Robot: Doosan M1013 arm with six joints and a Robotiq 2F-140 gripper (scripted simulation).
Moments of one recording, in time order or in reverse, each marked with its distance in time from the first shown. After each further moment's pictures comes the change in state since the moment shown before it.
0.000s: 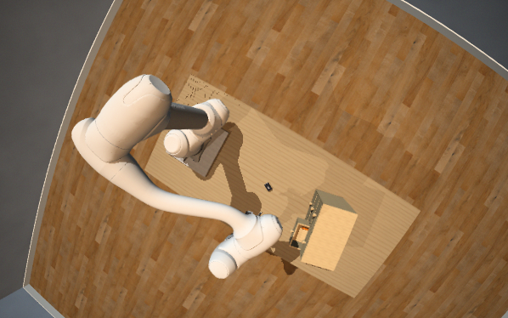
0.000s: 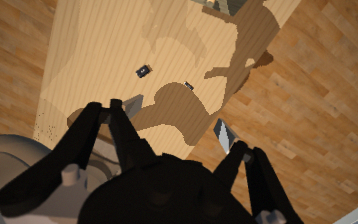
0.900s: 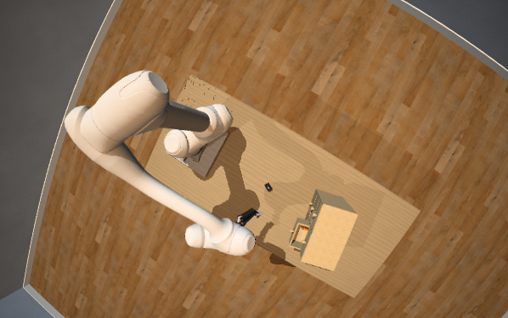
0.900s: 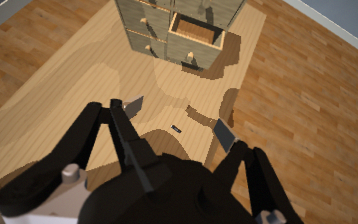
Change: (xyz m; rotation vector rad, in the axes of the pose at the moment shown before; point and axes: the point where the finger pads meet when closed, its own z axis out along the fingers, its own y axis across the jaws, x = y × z) arm 0.045 0.001 0.049 -0.018 0.541 0.017
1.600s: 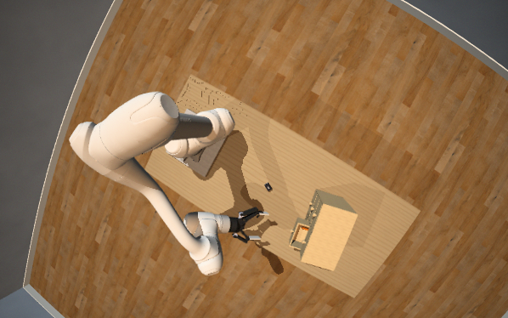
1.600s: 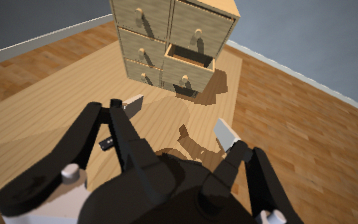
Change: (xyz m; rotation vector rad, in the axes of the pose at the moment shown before) arm 0.013 0.000 0.036 0.023 0.336 -0.001
